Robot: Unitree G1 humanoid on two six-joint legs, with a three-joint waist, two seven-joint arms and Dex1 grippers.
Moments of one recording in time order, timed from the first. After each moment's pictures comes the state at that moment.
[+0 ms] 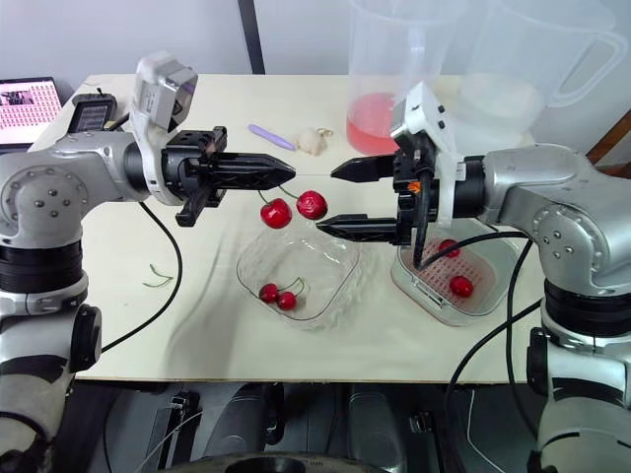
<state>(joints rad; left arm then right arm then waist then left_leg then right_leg) -0.91 0.62 0.05 -0.14 -0.95 1.08 -1.06 -0.79 -0.76 -0.10 -0.44 0.79 1.13 1.00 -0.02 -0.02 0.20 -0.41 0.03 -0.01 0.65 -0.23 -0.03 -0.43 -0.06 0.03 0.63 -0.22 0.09</state>
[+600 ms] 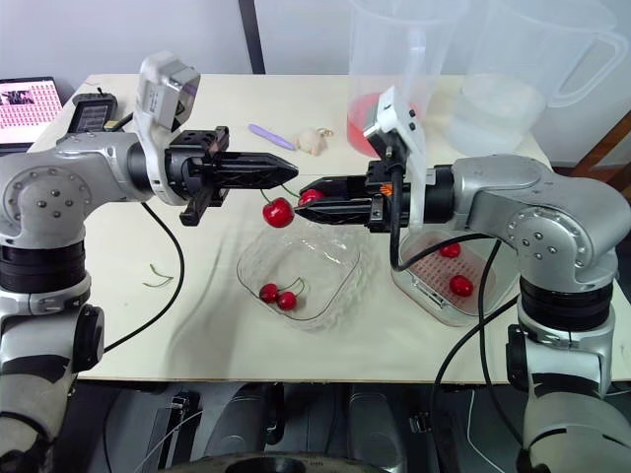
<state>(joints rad) -0.91 0.60 0.05 -0.14 -0.95 1.08 -1.04 -0.81 -0.69 -0.07 -0.43 0.92 1.17 0.85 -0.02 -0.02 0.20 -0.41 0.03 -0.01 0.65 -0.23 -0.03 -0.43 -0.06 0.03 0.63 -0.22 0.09</state>
